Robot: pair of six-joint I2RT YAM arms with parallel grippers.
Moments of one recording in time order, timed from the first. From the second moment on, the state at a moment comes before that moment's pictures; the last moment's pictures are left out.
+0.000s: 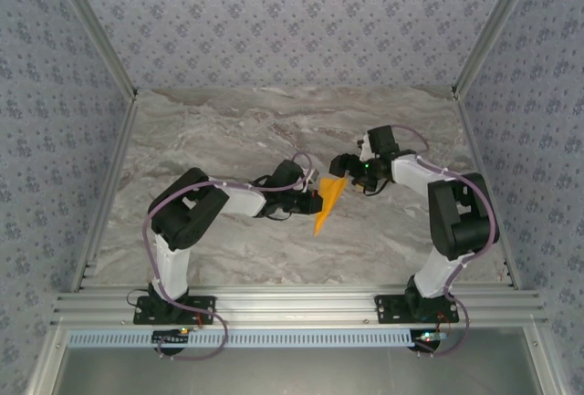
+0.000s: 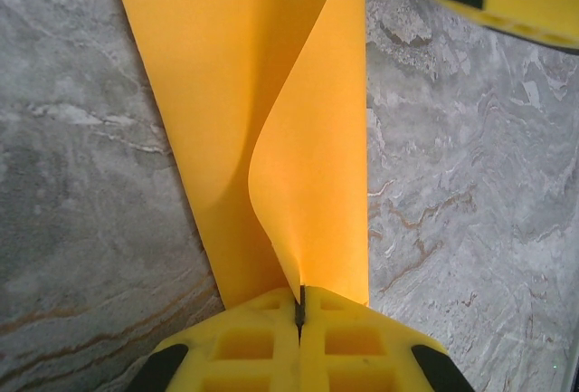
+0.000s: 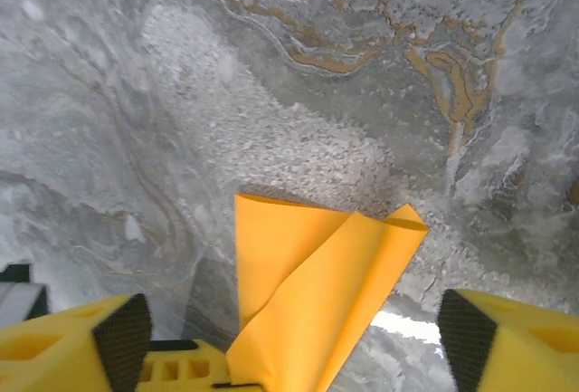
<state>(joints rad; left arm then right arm) -0.81 1.98 0.99 0.24 0.42 -0.66 0.24 1.69 0.98 -0.33 -0.45 0.53</state>
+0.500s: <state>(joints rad) -0.81 1.98 0.99 0.24 0.42 -0.66 0.31 1.67 0.91 -0.25 -0.52 0.59</state>
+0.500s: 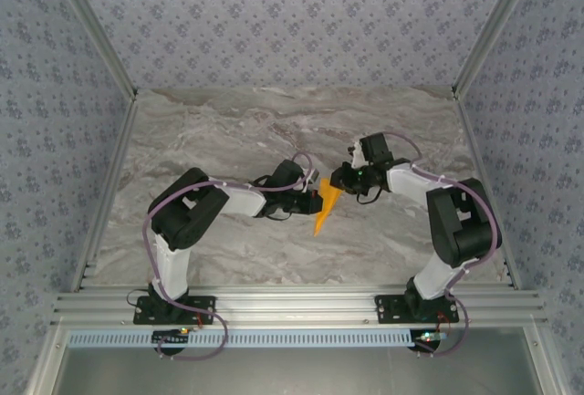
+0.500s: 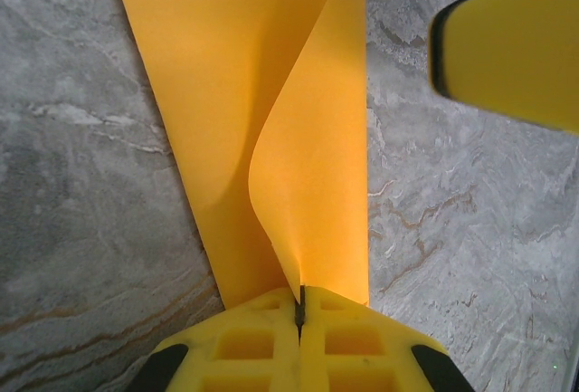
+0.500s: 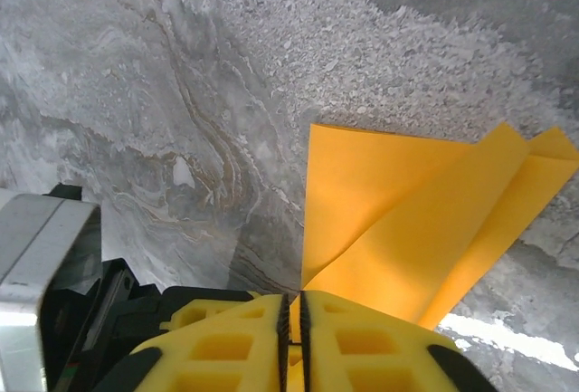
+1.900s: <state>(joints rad) -0.81 1.98 0.99 0.23 0.41 -0.66 0.31 1.80 0.93 -0.28 -0.52 0.50</state>
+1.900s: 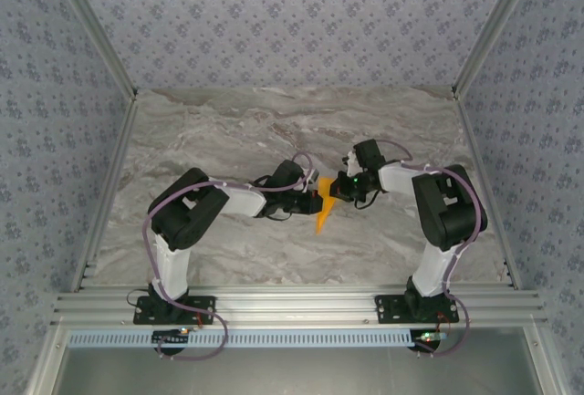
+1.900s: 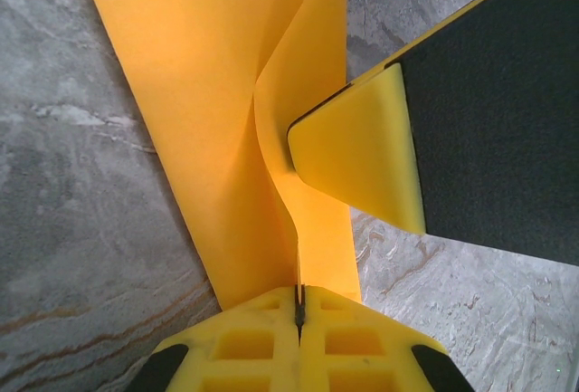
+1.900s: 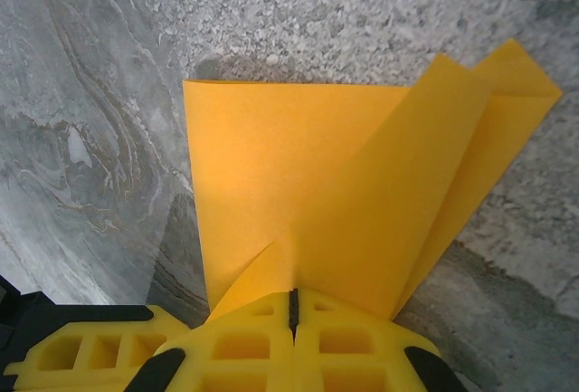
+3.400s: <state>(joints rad) -0.84 1.92 0.94 0.25 0.60 -0.75 0.34 1.82 0.99 -0.37 -0.46 0.45</state>
